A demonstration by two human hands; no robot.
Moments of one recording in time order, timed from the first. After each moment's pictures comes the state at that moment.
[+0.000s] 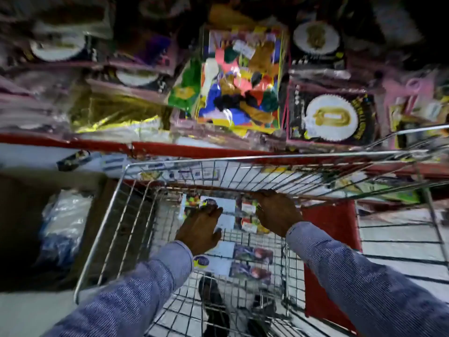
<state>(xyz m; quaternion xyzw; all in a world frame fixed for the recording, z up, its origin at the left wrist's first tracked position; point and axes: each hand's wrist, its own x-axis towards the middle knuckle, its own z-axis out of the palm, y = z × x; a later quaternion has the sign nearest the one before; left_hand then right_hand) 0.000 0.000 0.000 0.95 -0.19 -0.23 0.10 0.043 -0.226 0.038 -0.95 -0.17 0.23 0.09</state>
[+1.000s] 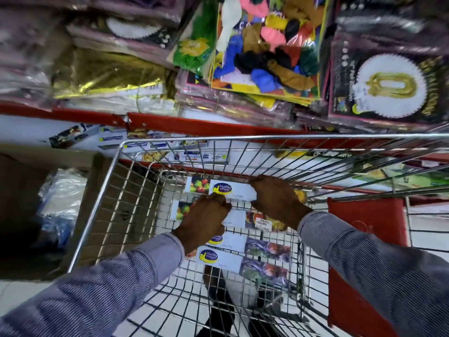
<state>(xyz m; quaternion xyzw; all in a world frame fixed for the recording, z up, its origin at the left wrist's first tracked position) 0.017 0.011 -0.040 0.94 -0.25 -0.23 0.00 0.073 -0.186 -0.038 -0.95 -0.22 0.20 0.06</state>
